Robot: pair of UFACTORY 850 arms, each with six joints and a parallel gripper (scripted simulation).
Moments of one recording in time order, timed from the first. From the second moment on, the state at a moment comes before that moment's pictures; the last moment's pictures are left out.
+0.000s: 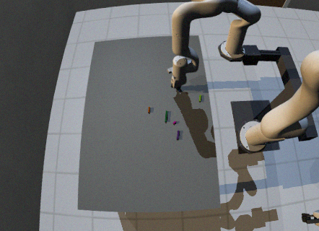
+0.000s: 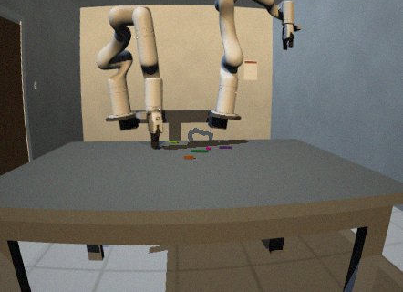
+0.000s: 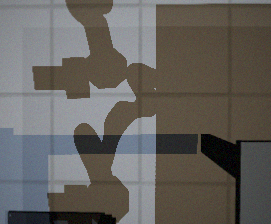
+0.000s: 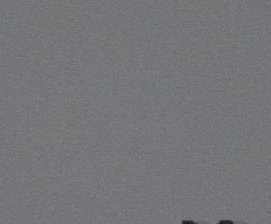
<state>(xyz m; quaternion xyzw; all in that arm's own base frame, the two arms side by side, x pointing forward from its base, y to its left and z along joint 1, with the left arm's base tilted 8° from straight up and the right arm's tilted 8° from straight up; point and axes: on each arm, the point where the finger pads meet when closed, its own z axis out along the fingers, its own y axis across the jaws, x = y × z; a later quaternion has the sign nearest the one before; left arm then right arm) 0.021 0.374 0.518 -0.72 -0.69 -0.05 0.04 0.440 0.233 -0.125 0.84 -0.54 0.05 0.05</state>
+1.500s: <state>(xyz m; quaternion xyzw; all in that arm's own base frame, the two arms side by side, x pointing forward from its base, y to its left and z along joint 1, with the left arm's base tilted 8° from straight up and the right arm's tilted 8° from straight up) 0.021 0.374 0.518 -0.72 -0.69 -0.05 0.04 0.440 0.233 -0.124 0.84 -0.54 0.05 0.05</state>
